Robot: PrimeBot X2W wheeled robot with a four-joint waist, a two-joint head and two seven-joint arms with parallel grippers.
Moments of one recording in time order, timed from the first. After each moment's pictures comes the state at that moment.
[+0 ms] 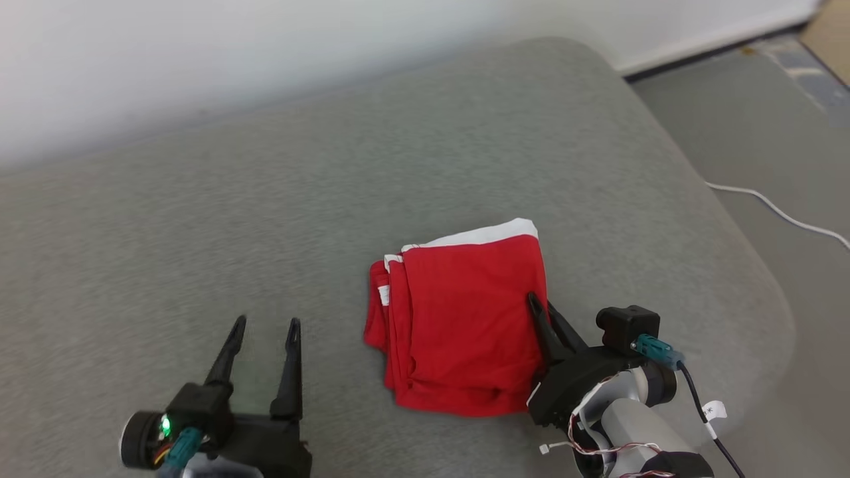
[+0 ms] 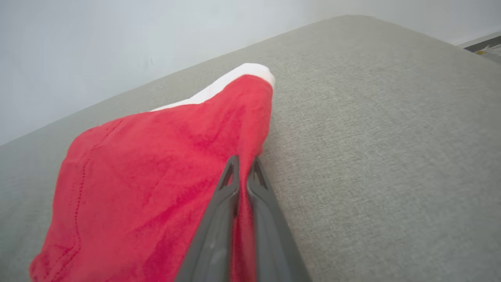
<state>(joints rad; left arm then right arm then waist) -0.18 0.05 -0.09 0.31 -0.14 -0.11 -0.26 -0.51 -0.05 0.33 0.83 0.47 0.13 -0.26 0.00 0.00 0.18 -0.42</state>
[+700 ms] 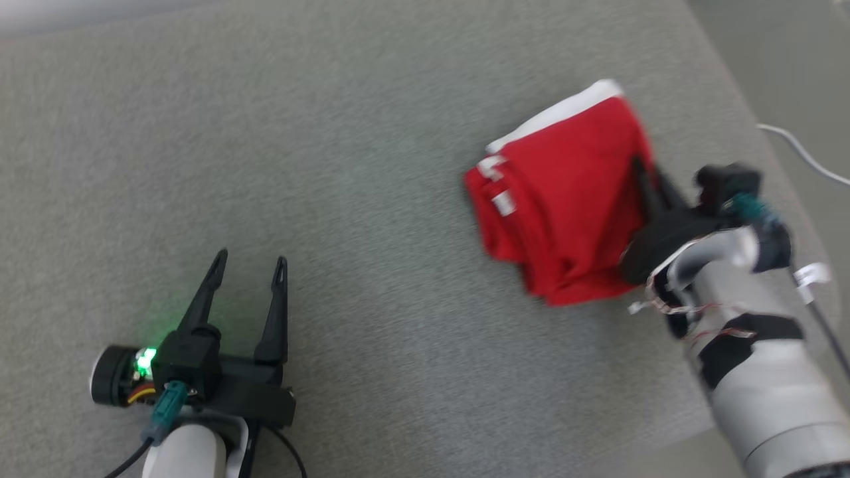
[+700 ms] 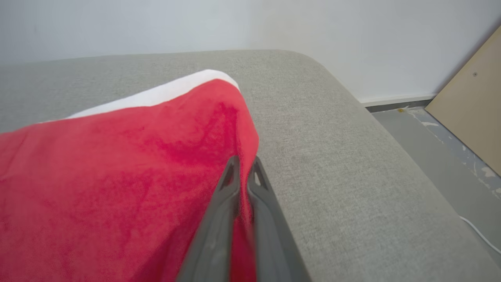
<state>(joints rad) -0.30 0.07 -0.06 0.28 -0.03 -0.11 -0.26 -0.86 -0.19 0.17 1.04 0.25 0.13 -0.26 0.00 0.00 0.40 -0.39</state>
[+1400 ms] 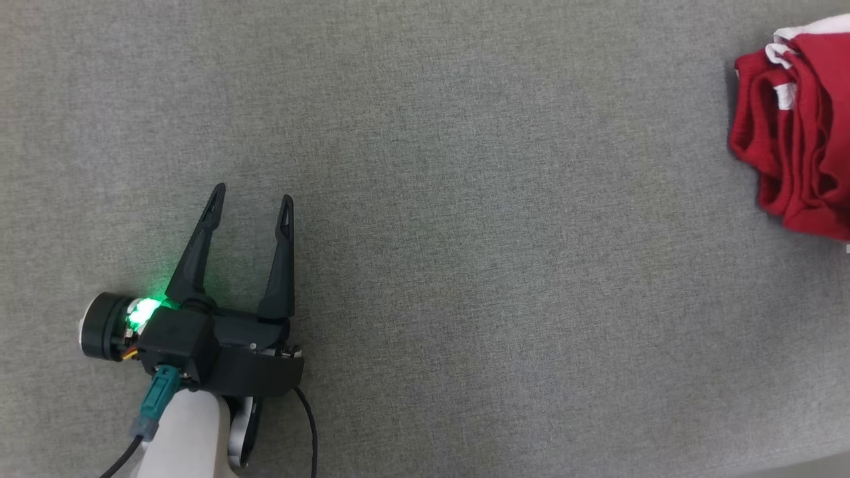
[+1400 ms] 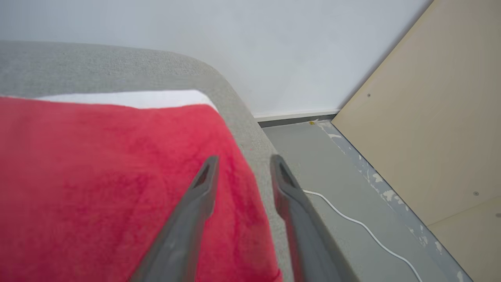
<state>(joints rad) -0.37 0.06 -0.08 0.18 -0.01 -0.10 -0.28 -0.96 -0.42 -0.53 1.04 -0.25 0.13 -0.26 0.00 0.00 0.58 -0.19</state>
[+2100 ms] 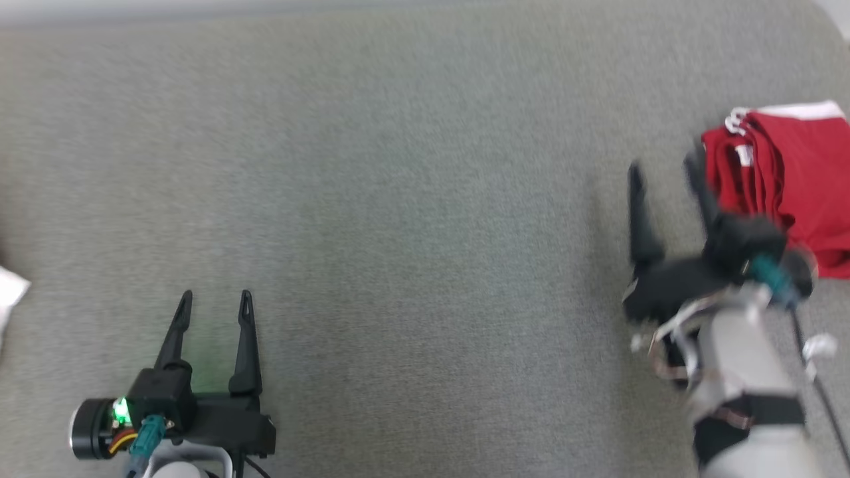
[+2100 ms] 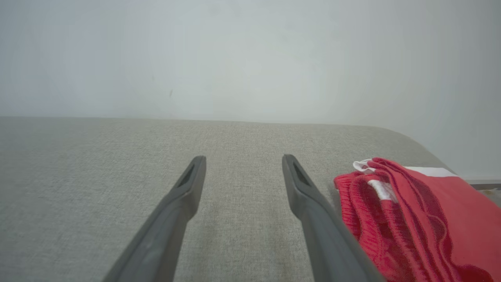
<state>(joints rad) -0.23 0.06 0.00 0.28 -0.06 -0.06 -0.26 -0.61 -0.12 -0.08 0.56 0.00 0.13 -0.26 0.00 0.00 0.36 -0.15</state>
